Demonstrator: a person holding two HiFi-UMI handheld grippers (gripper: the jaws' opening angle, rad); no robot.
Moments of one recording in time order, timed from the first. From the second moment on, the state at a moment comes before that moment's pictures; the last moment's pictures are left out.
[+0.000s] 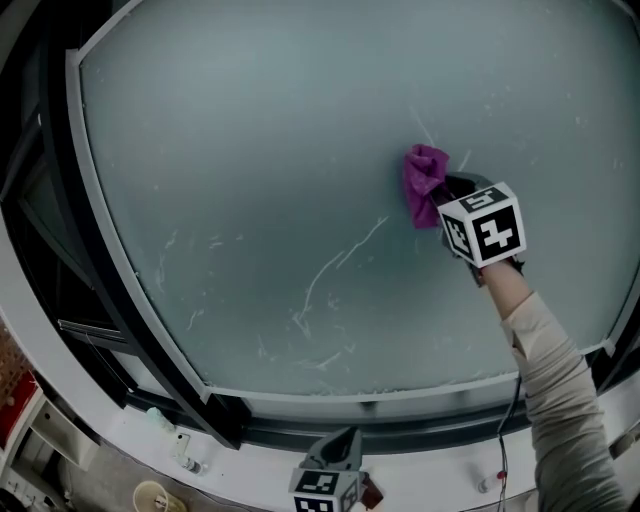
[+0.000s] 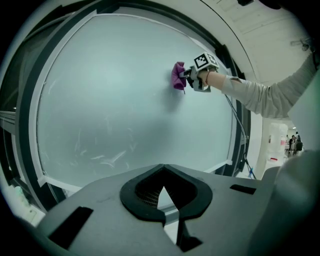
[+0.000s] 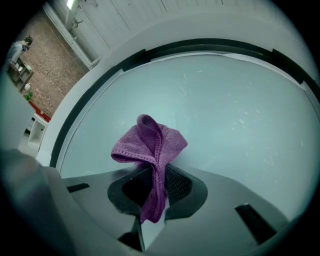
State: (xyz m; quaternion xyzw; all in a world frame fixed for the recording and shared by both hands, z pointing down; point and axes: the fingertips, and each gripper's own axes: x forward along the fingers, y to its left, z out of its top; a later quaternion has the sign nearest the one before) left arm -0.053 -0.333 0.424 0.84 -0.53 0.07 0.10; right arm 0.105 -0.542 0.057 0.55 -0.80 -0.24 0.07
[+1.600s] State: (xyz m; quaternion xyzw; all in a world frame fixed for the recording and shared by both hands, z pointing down) left arm -0.052 -0.330 0.430 0.84 -0.53 0.07 0.11; right arm 0.109 -0.497 0.144 0.52 -0.83 -0.20 0.05
